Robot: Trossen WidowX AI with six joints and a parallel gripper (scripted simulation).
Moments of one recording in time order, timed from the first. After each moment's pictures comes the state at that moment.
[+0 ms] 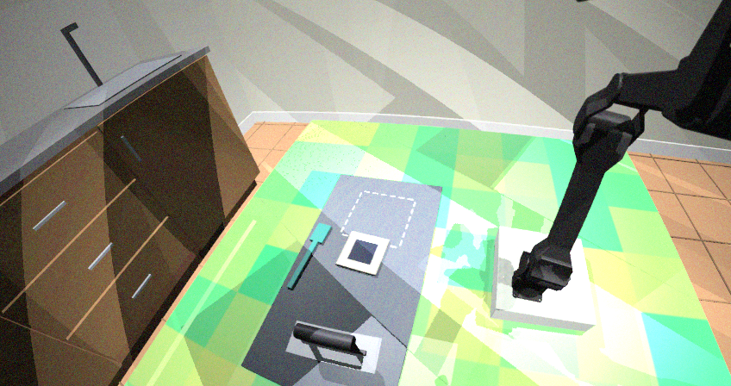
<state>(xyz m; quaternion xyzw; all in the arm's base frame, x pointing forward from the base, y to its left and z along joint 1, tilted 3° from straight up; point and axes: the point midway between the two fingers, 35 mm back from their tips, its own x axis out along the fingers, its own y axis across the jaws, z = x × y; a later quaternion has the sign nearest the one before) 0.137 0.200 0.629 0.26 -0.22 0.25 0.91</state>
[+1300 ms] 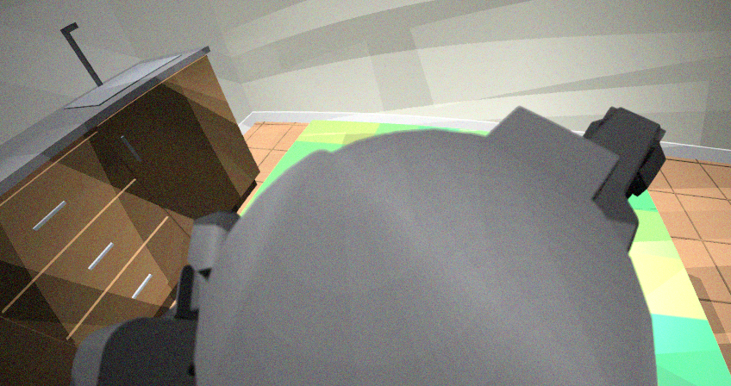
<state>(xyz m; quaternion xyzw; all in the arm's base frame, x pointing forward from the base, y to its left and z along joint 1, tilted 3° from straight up) 0.318 0.348 0.417 -0.08 0.07 0.26 0.96</state>
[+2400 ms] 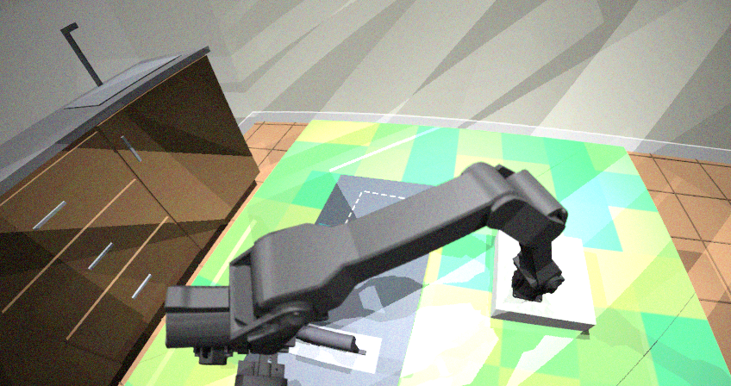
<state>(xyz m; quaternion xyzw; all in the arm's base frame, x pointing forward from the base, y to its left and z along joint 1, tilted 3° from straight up) 0.408 0.287 0.180 -0.12 0.49 0.17 0.85</state>
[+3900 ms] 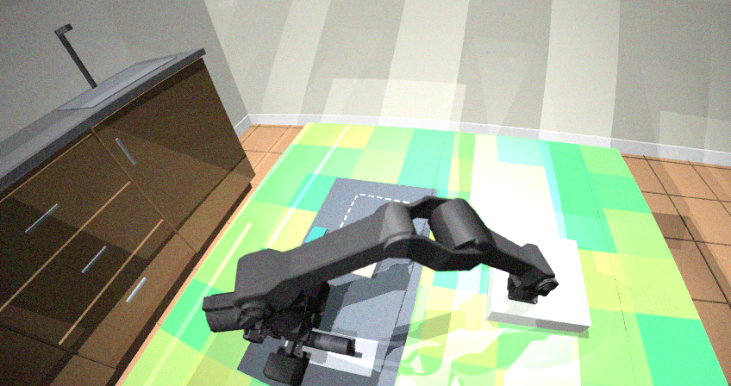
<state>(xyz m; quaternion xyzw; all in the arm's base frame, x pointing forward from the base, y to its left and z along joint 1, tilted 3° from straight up) 0.394 0.229 0.055 -0.04 0.71 0.05 0.70</state>
